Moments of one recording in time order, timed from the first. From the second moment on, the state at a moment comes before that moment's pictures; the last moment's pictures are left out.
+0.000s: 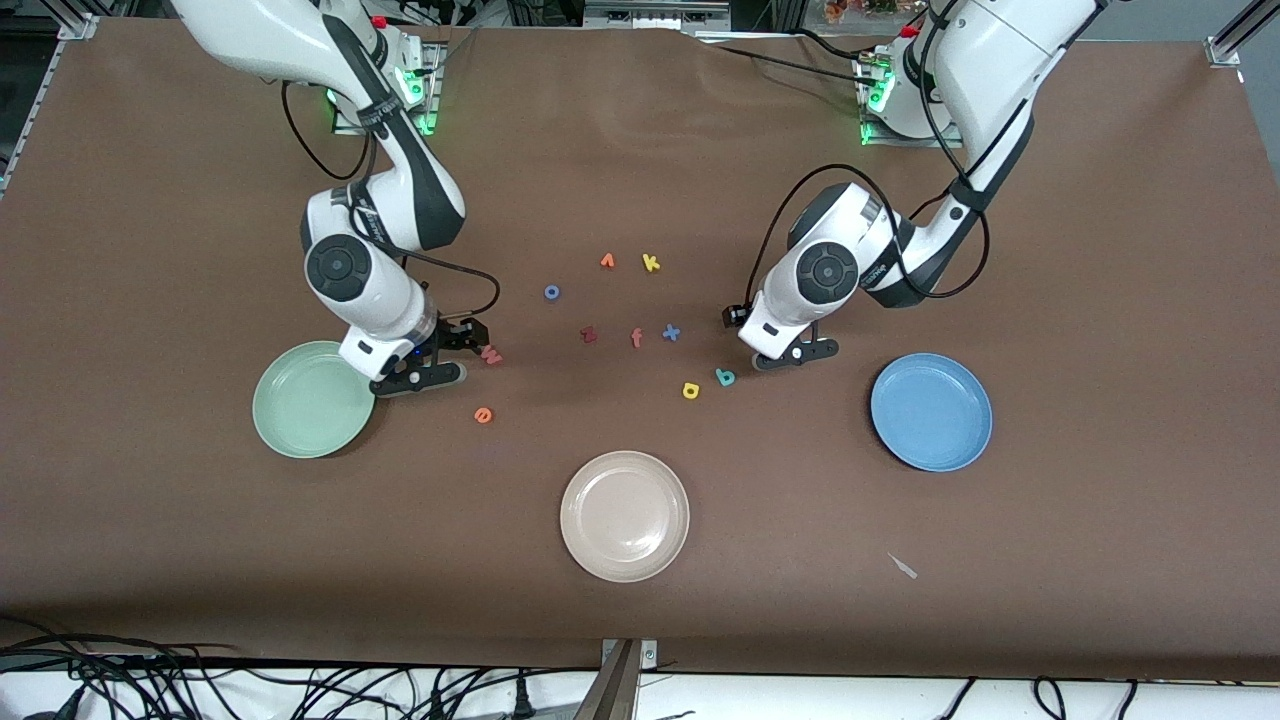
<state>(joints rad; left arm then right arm) -0.09 0.56 -0.48 -1.97 0.07 2.28 -0.82 0.38 0.44 0.01 -2.00 0.05 2.41 0.14</state>
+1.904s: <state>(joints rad) 0.07 0.51 -0.47 -1.73 0.18 1.89 -0.56 0.46 0.55 0.01 -1.99 0.05 2.52 -0.09</state>
